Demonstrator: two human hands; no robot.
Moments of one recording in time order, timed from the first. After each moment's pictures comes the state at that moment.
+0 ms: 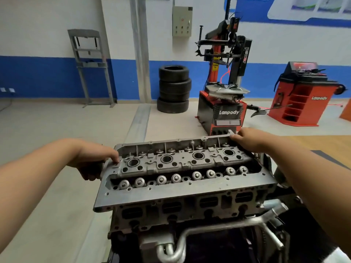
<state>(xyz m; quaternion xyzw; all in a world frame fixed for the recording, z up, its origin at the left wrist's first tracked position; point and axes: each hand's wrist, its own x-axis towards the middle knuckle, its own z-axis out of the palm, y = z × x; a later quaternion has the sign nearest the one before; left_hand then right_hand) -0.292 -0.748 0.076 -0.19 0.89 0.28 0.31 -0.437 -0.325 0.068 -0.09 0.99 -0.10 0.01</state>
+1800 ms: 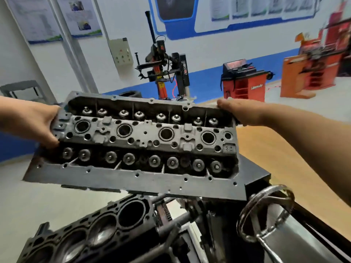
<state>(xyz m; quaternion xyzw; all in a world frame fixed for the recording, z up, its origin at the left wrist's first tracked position) -0.386 -0.539 0.279 0.09 0.99 0.01 0.10 -0.374 -0.048 0.167 -0.12 0.94 -0.32 -0.09</state>
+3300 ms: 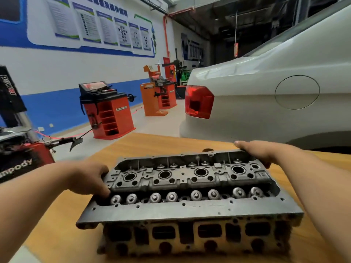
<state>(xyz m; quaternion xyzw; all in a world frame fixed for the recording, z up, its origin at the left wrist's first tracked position) -0.561 0.102 -0.007 0.39 0.90 -0.05 0.19 -0.267 0.454 -0.051 0.45 0.83 -0.34 -0.02</state>
